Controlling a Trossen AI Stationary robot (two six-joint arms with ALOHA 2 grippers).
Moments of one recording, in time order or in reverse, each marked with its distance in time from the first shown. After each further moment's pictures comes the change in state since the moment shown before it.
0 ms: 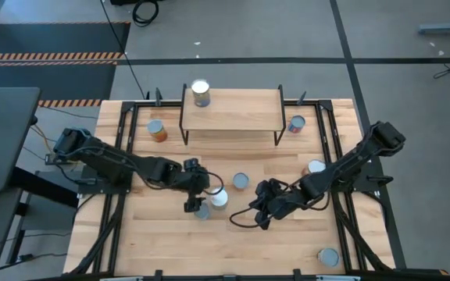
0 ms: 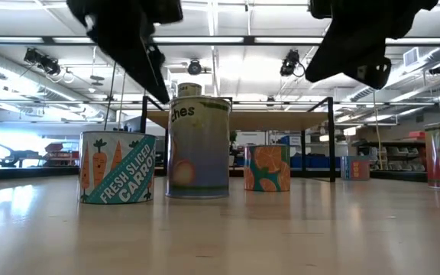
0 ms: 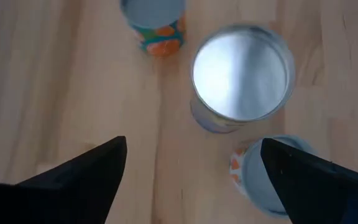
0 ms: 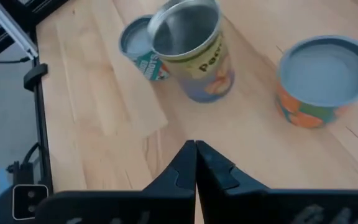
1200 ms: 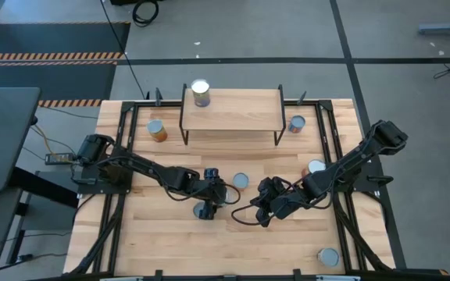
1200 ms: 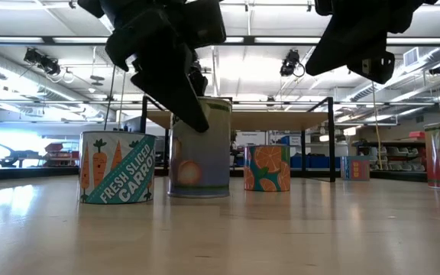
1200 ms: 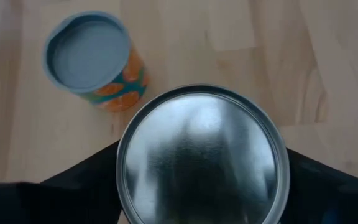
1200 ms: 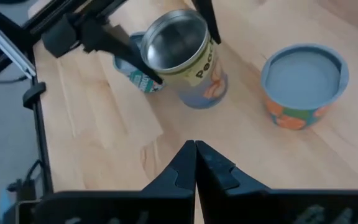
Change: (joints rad) left arm 0.007 0.242 0.073 0.233 0.021 0.122; right arm -0.002 -0.021 0.000 -0.009 0.051 0.026
